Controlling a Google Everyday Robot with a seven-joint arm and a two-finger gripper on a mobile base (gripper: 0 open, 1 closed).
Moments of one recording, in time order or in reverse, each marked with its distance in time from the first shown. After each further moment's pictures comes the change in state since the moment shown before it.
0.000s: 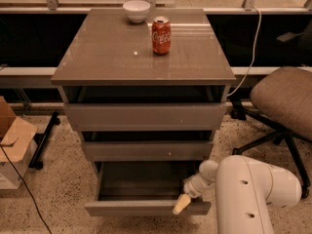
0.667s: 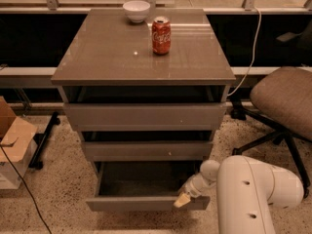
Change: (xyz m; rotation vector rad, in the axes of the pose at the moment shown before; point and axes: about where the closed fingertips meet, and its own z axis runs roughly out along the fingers) arm -0.003 -0.007 -0.007 0.014 -0.011 0.000
